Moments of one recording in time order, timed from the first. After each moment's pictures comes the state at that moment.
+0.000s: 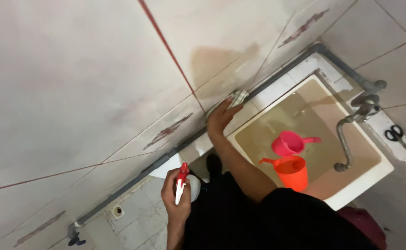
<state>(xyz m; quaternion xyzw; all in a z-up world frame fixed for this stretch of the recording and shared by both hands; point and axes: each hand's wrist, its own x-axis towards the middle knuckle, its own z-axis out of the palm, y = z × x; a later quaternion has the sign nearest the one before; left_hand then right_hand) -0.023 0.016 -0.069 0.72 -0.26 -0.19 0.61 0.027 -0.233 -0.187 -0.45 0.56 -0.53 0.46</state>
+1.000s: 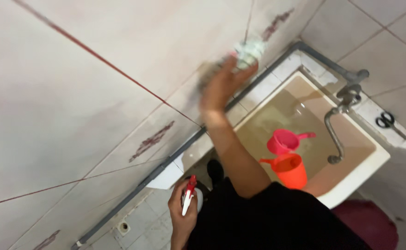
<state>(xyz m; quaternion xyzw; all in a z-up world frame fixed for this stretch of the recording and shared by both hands) -0.056 0.005 -0.073 0.75 -0.30 -0.23 0.55 0.006 -0.325 -0.020 -0.21 0.40 -0.69 0.56</state>
